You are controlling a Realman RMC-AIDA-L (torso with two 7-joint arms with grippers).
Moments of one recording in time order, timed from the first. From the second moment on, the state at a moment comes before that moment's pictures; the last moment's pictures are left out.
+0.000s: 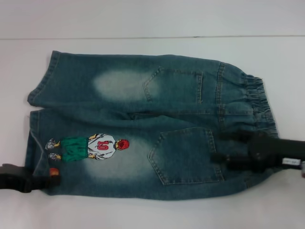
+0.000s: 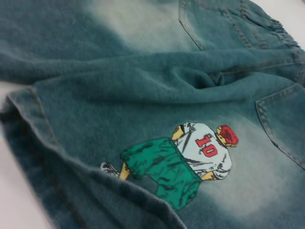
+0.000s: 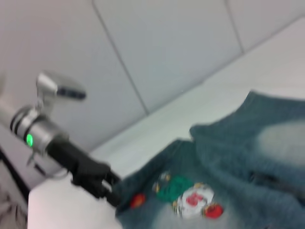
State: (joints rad) left arm -0.42 -2.16 0.41 1.03 2.59 1.69 -1.85; right arm 0.46 2.08 -0.51 -0.52 -2.11 -1.69 1.36
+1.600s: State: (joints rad) left arm -0.43 -2.16 0.45 1.04 2.51 1.75 -1.85; right arm 0.25 2.00 -0.24 -0.49 -2.15 -1.60 1.70
